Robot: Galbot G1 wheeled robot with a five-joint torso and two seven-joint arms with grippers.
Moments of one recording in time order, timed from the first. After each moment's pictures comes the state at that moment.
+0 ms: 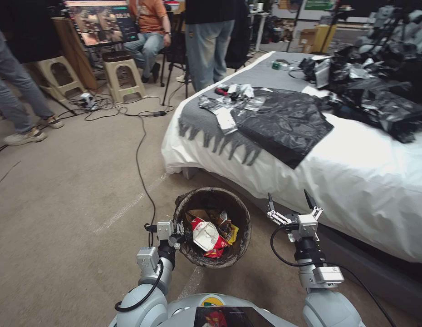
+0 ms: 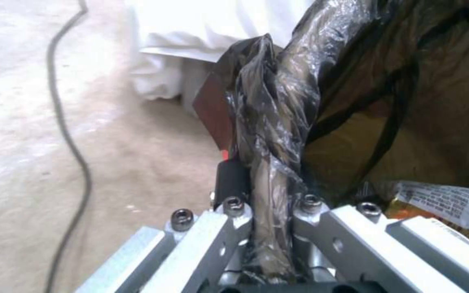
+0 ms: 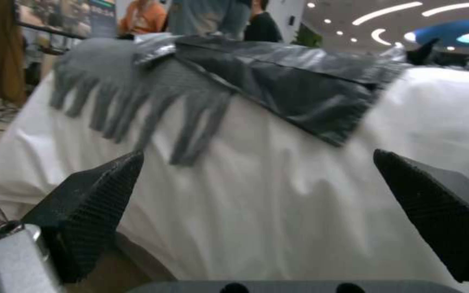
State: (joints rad) left arm 1.66 -1.18 -0.11 -2.29 -0.44 0.22 -0.50; right arm -1.81 1.13 0.46 2.25 0.02 0.25 0.36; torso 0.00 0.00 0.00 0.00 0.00
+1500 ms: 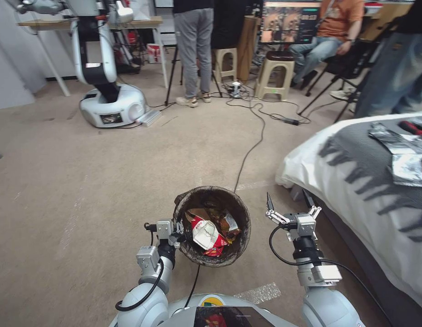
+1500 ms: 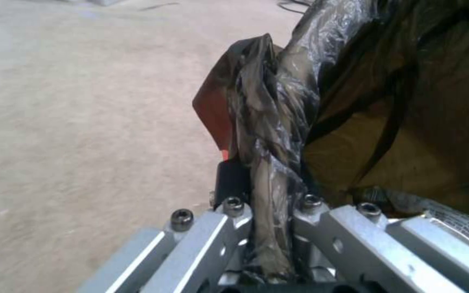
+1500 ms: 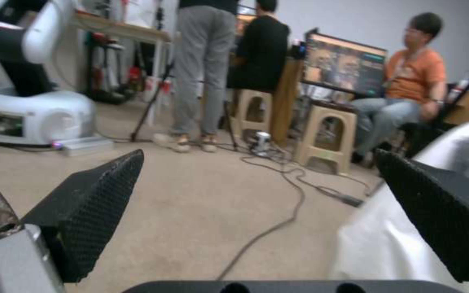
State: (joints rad) left arm 1.66 -1.20 -0.12 -2.29 -0.43 0.22 -0.49; right arm -1.80 1.13 0.45 2.24 0.02 0.25 0.36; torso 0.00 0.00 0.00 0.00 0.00
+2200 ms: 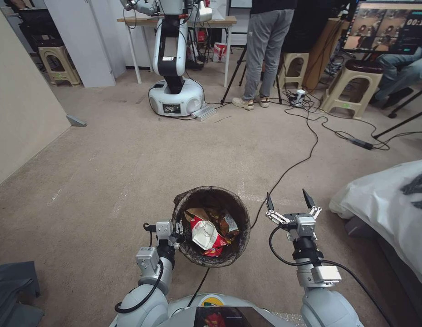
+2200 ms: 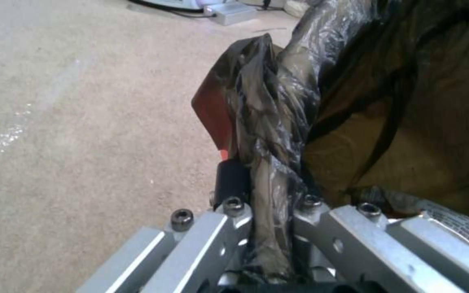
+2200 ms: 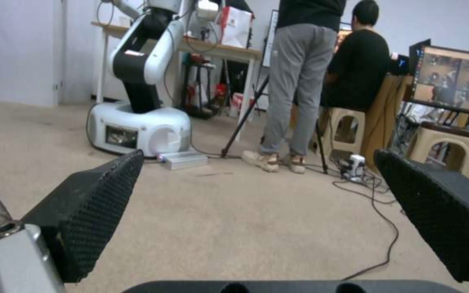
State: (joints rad) left arm 1.66 -1.20 -0.12 -2.29 -0.40 0.21 -0.49; right arm -1.80 1.14 0.45 2.24 0.02 0.25 0.36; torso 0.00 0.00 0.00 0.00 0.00
